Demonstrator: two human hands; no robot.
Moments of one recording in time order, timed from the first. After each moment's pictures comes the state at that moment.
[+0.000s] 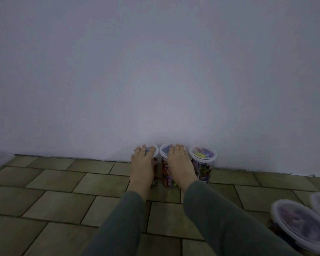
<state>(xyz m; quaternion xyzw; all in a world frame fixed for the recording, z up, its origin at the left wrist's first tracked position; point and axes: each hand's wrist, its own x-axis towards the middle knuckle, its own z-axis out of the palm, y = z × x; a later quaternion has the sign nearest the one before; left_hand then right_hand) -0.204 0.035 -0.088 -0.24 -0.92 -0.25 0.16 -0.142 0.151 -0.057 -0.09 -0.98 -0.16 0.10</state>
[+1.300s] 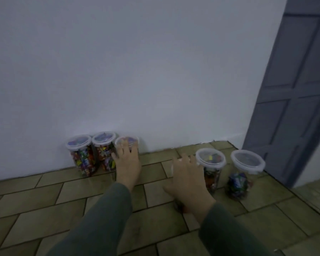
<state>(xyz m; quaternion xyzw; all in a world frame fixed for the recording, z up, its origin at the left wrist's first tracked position) -0.089 0.164 -0.092 -0.33 -0.92 -0.15 0.16 0.116 0.211 -0.021 -0.33 -0.94 0.03 0.07</state>
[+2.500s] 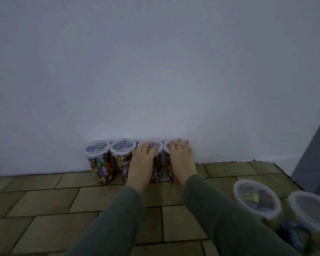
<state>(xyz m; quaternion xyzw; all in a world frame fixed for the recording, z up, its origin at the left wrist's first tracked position) -0.148 0.186 -0.079 -0.42 -0.86 -0.17 0.23 -0.069 0.304 -0.055 -0.24 -0.97 -0.02 0.10</state>
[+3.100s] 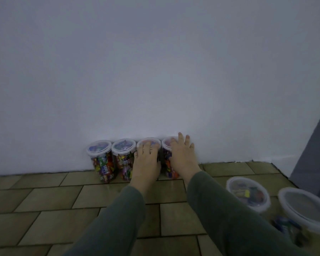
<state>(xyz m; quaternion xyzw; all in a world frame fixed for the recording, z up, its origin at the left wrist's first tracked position) -0.122 0.193 -0.071 -0.36 -0.90 -0.16 0.18 -0.049 0.306 -0.031 -0.22 -0.97 0.05 0.13</state>
